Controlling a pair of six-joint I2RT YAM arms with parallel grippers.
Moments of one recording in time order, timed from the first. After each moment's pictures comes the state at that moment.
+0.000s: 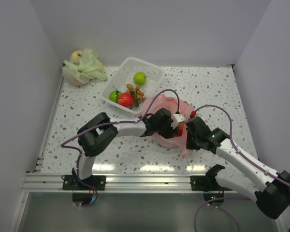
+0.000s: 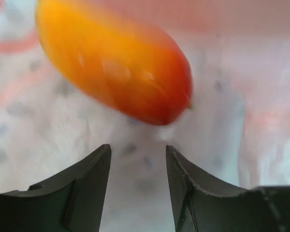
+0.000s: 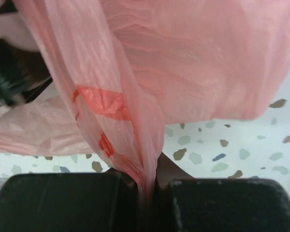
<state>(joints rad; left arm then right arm) -0.96 2.03 1.27 -0.01 0.18 0.11 0.62 0.95 0.66 -0.80 0.16 0.62</state>
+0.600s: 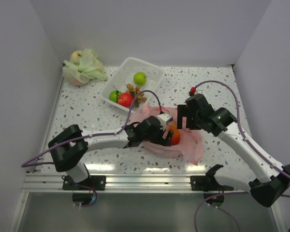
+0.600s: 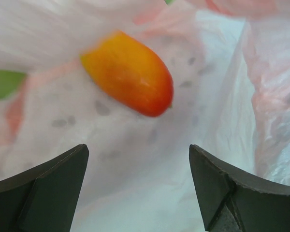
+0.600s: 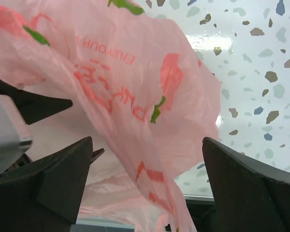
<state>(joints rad) -1.04 1.64 0.94 0.02 0.04 -0.35 0.62 1.09 1.15 -1.03 0.30 0.54</state>
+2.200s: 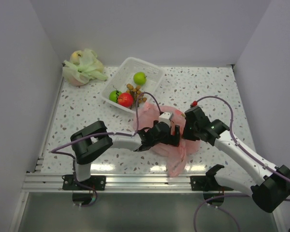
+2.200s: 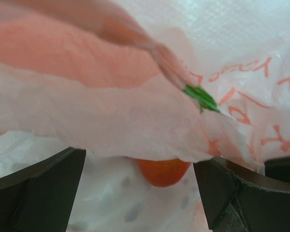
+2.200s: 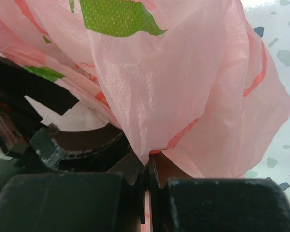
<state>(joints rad) -1.11 1.87 0.99 0.31 -0.24 -0.70 0.59 1.04 0.83 -0.81 0.18 0.74</state>
